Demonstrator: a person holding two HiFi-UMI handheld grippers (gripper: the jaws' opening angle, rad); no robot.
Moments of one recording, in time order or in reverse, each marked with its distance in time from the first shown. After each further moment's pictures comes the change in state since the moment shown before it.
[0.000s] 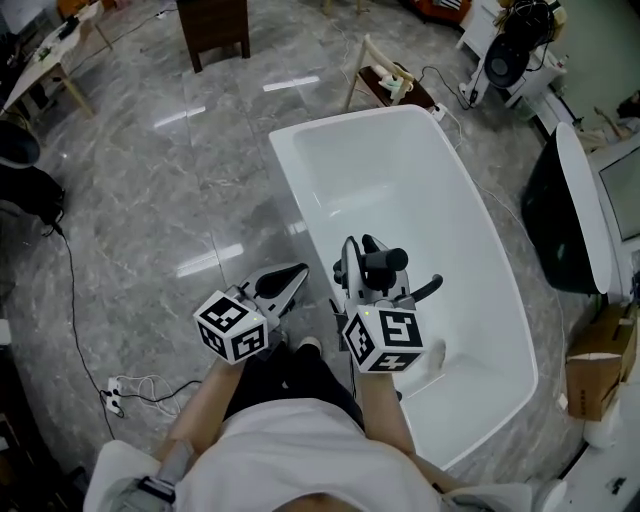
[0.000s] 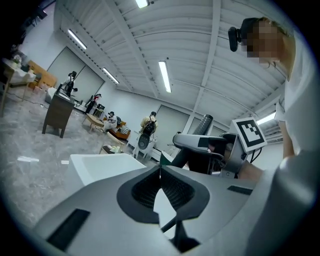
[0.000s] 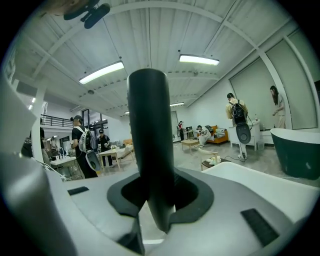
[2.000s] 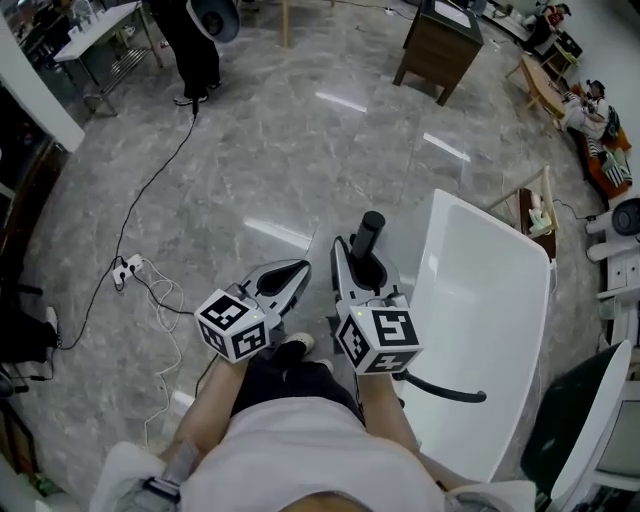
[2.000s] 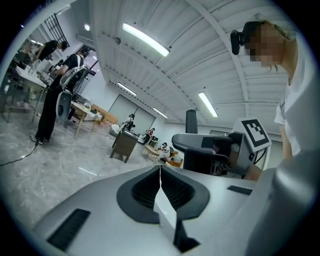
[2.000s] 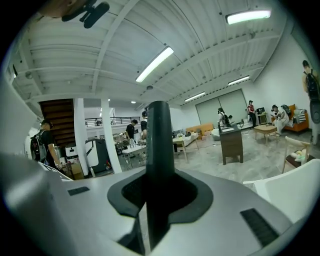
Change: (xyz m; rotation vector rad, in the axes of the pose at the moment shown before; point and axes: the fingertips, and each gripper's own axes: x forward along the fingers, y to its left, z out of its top) left arm -0.247 0.075 0.019 -0.094 -0.353 0.651; right arm 0.042 0.303 -0.030 -0.114 0.145 0.775
